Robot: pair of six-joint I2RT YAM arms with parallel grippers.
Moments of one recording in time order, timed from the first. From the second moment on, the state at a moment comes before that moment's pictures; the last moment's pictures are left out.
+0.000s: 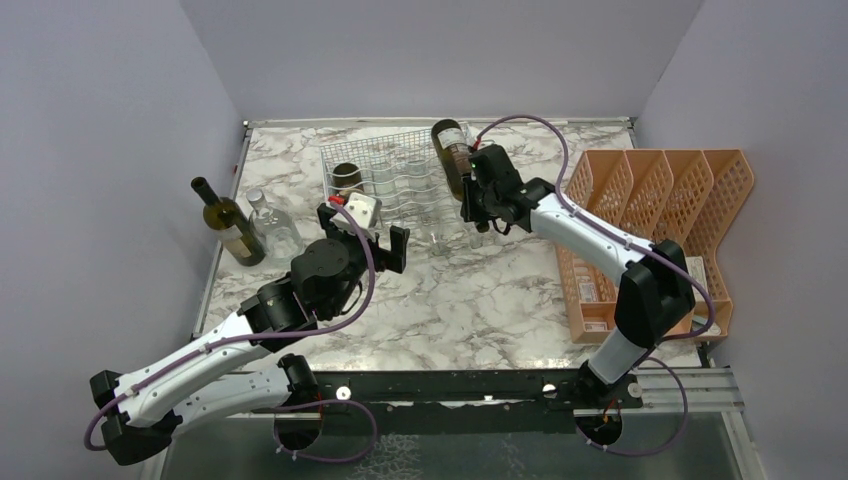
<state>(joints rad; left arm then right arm) -1.02 0.77 0.86 -0.22 -0.62 -0.12 0.63 1.66 1.35 -0.49 0.17 0.34</state>
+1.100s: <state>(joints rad) -0.98 0.90 0.94 -0.27 -0.63 -0.13 0.58 1.72 1.37 -0.36 0.15 0.37</state>
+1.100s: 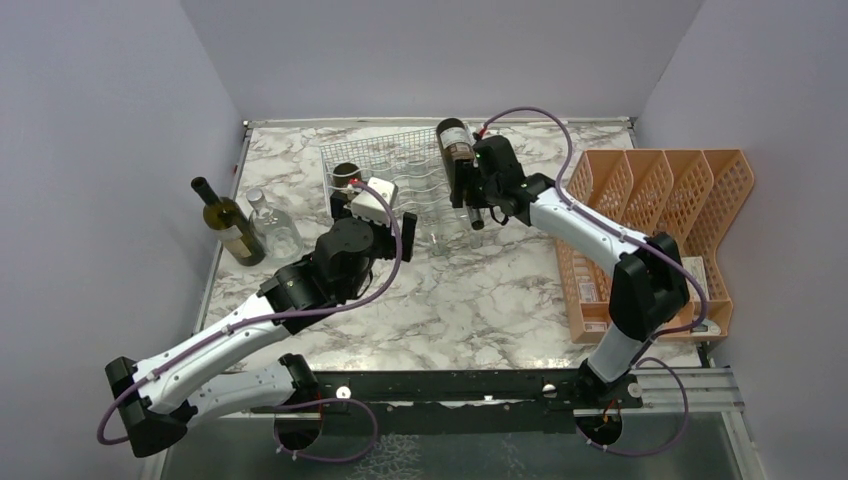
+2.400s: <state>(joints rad) -0.01 1.18 1.09 -0.43 -0.56 -0.27 0.58 1.00 0.93 -0.28 -0.16 0.34</state>
